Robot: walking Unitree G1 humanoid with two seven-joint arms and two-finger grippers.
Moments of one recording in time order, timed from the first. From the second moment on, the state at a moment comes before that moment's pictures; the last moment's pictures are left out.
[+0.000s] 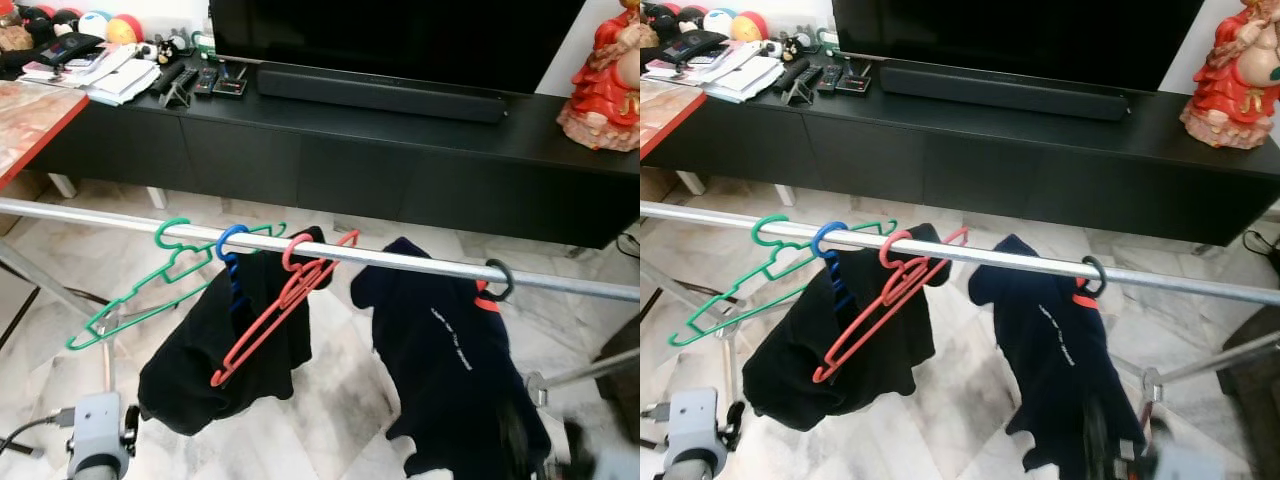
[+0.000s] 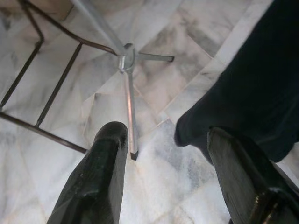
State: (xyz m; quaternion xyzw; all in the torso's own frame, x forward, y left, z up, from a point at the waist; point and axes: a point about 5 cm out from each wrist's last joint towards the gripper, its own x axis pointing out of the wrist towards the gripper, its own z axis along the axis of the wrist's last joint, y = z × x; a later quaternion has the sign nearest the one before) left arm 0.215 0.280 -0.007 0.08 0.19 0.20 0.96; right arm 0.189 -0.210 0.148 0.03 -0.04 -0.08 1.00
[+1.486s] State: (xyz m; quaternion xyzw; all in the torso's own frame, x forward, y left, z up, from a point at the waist) left arm 0.134 0.280 -0.066 0.09 0.35 0.21 0.91; right arm 0.204 -0.250 0.139 0.04 0.12 0.01 0.99
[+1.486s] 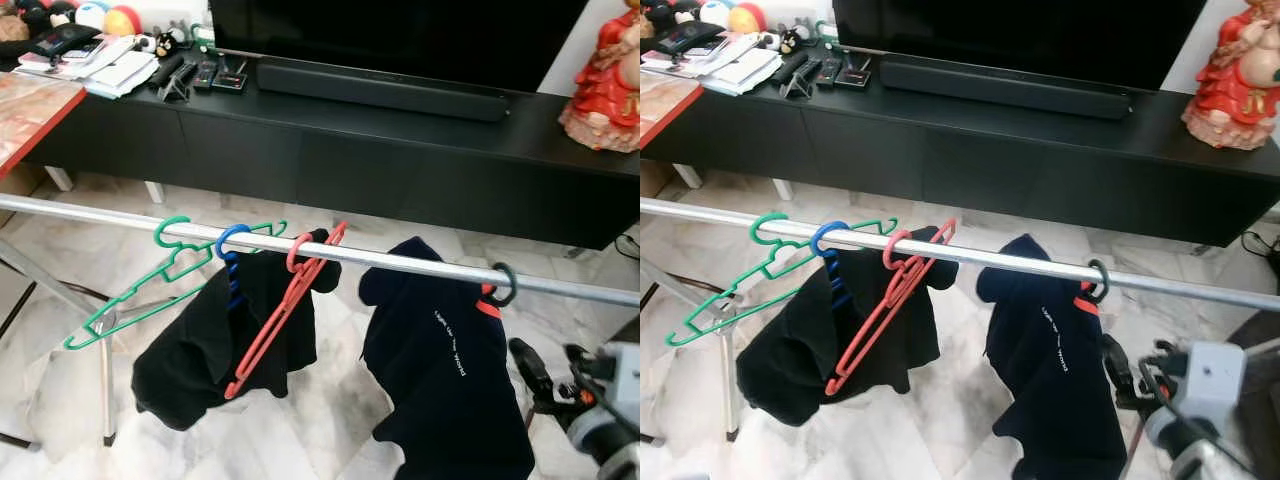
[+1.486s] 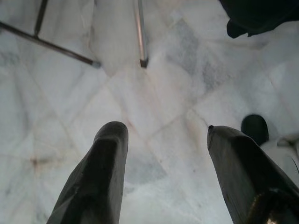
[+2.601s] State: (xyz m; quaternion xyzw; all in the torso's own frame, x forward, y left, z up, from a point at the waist) left arm 0.139 0.275 -0.068 0.08 0.35 0.20 0.91; right arm 0.271 -0.204 0.098 0.08 0.17 0.01 0.98
